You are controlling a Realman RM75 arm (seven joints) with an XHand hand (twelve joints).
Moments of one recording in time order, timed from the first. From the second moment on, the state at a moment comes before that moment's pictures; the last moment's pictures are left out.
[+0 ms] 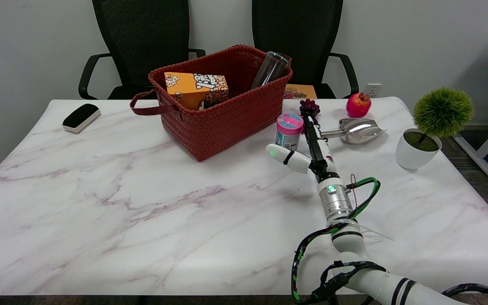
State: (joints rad) arm 0.08 -1.24 -2.10 1.15 1.33 0.86 0.53
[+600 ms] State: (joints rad) arm 0.11 -1.22 -2.09 1.15 1.33 0.81 0.53
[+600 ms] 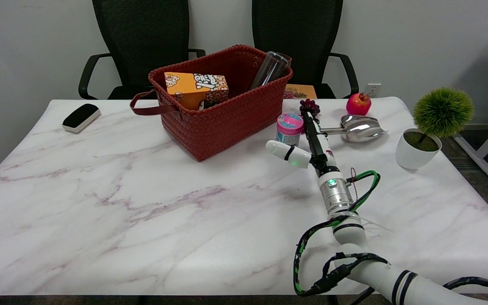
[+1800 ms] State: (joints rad) arm 0.15 -1.21 -2.05 1.11 1.33 0.73 0.53
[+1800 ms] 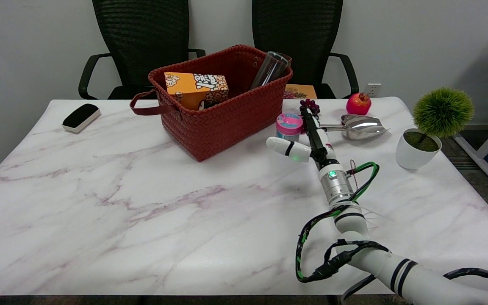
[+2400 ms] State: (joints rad) arm 0.17 -1.20 -2.03 1.09 1.33 0.70 0.53
